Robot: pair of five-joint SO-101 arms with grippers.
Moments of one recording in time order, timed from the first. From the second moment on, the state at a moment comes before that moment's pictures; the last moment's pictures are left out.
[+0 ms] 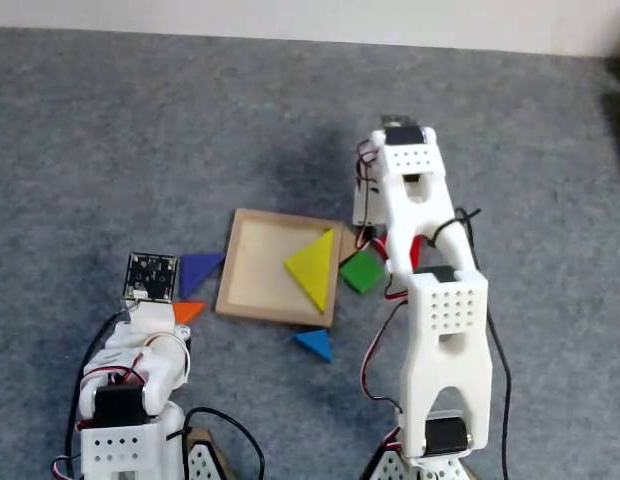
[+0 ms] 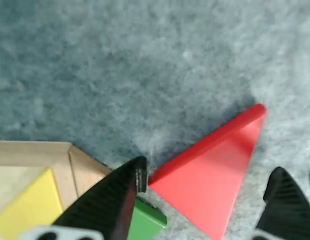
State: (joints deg) left arm -10.5 -101.8 96.0 70.6 -3.1; right arm -11.8 46.0 -35.5 88.8 -8.7
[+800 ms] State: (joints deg) left arm -10.5 -101.8 96.0 70.6 -3.1; right arm -11.8 46.0 -35.5 91.8 -8.7
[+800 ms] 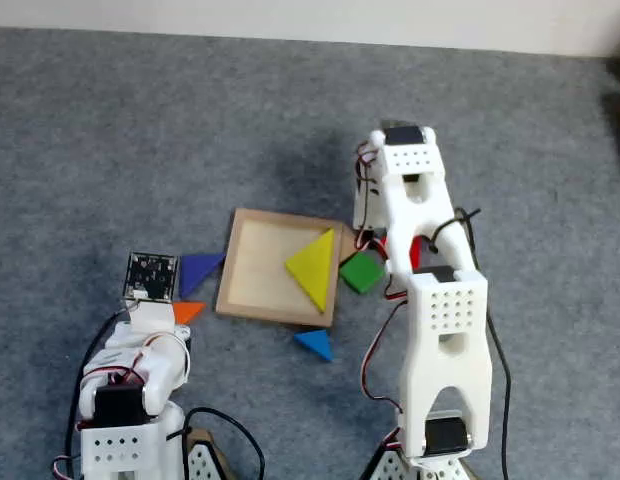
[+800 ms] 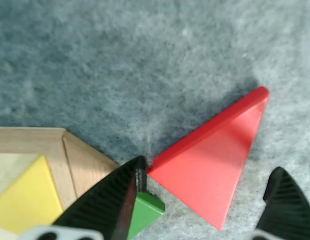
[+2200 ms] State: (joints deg) left arm -10.5 -101.8 96.0 70.6 -3.1; right arm -11.3 44.5 -40.0 97.1 -2.5
